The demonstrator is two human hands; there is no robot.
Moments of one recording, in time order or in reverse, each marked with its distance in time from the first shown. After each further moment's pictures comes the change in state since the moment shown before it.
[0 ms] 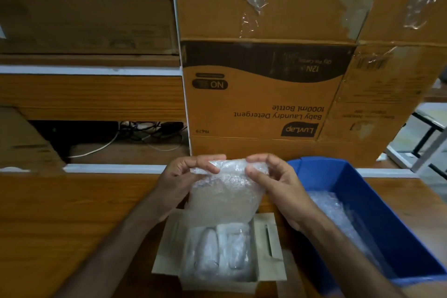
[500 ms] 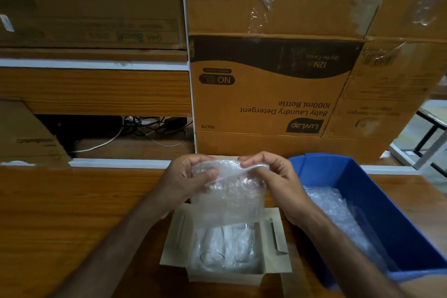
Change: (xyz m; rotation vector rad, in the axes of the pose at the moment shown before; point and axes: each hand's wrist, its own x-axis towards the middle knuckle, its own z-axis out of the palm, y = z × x) left_hand -0.012 -0.008 -0.013 0.133 0.046 -0.052; right_hand 0.002 0.007 0.018 -0.162 -0.021 -0.090
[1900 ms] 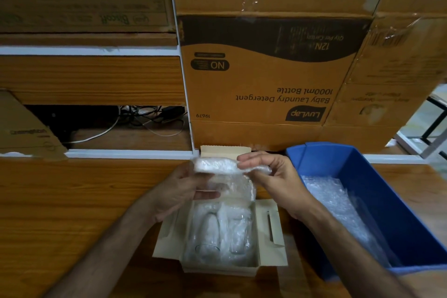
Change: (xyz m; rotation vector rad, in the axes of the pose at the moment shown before) left_hand 0.003 -0.021 0.016 -0.274 -0.194 -0.246; right_hand 0.005 0.024 -0.022 -0.071 -0.047 0.035
